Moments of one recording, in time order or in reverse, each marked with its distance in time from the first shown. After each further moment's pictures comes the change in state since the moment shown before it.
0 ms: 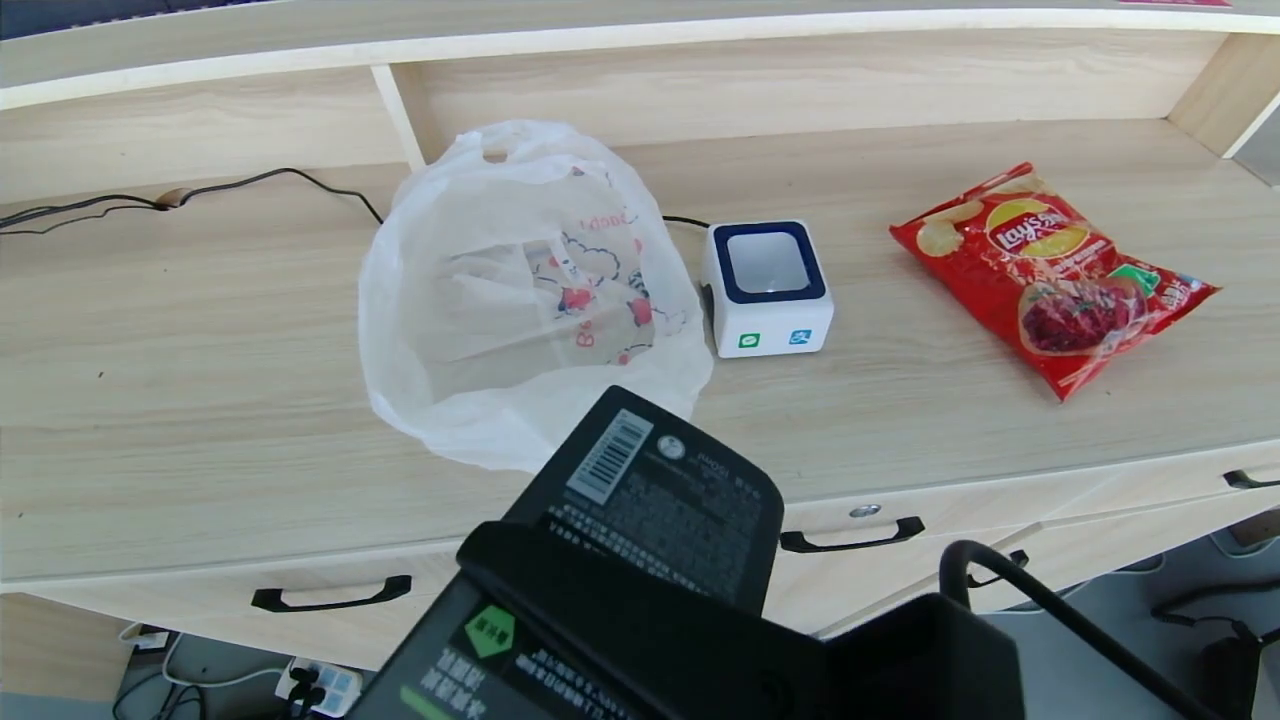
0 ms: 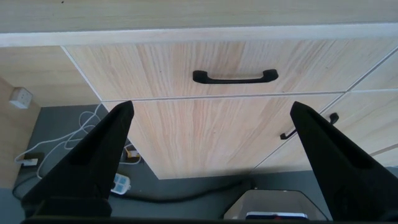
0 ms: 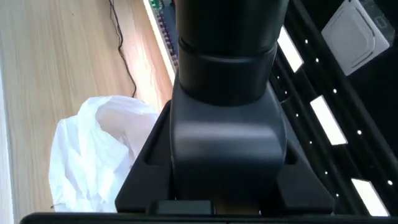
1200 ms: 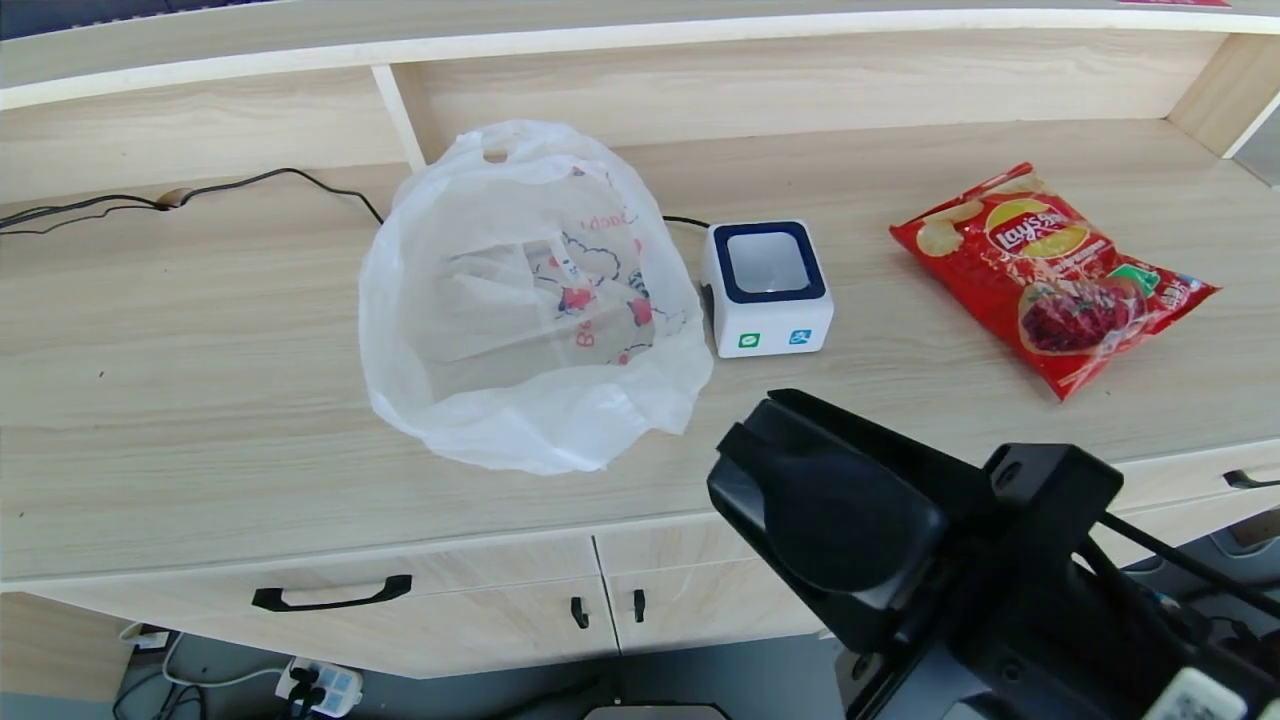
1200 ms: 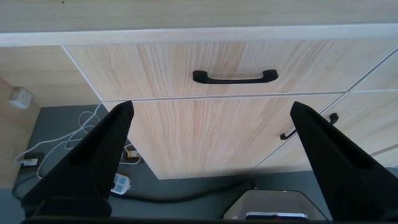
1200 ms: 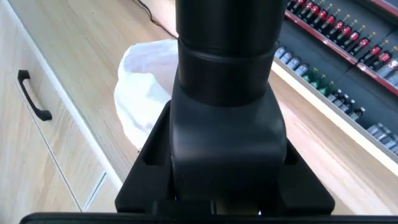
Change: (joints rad) left arm 0.000 0.000 0.000 0.000 0.001 0.000; right arm -0.253 -0.158 0.180 0.054 0.029 0.781
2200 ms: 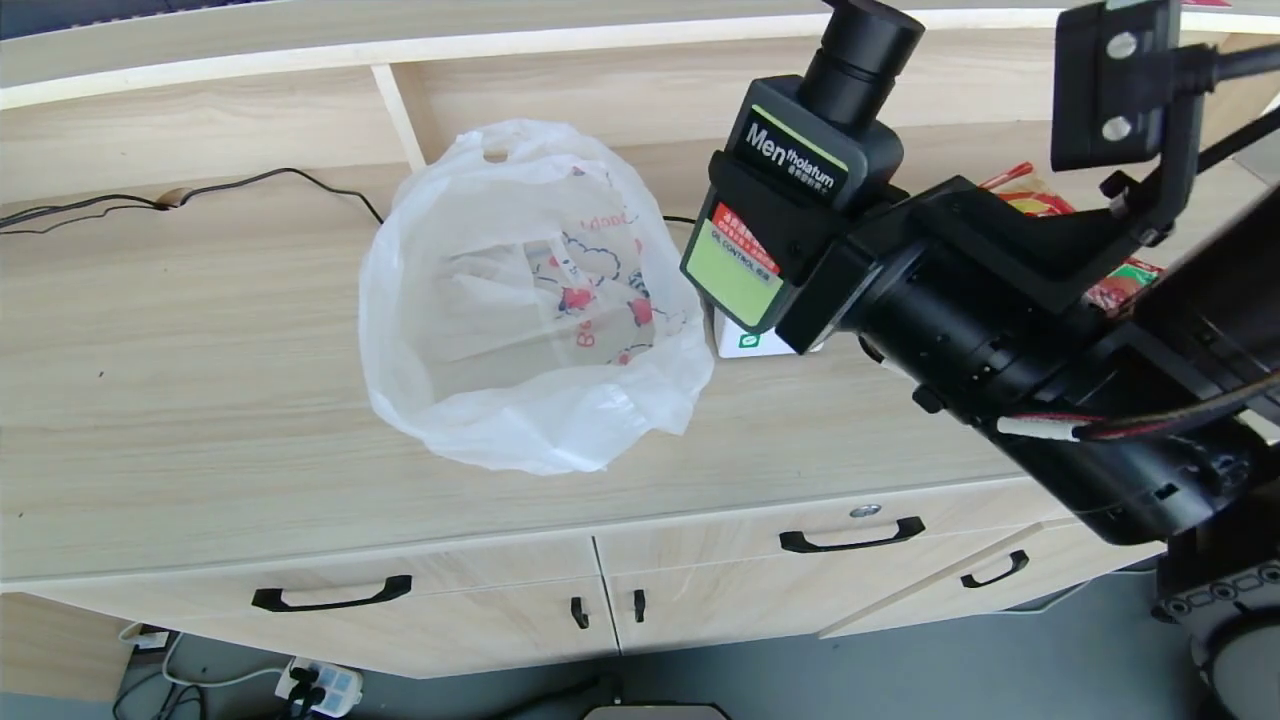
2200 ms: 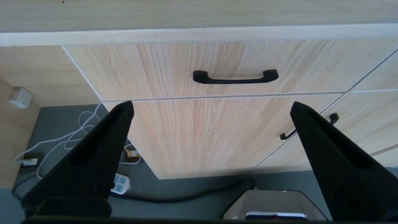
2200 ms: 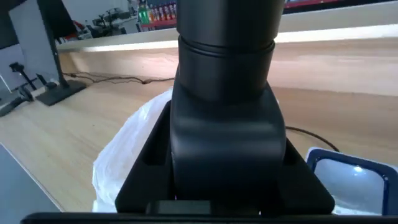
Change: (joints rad) left arm 0.000 0.000 0.000 0.000 0.000 0.000; right arm -0.257 0.093 -0.501 0.305 0.076 0.868
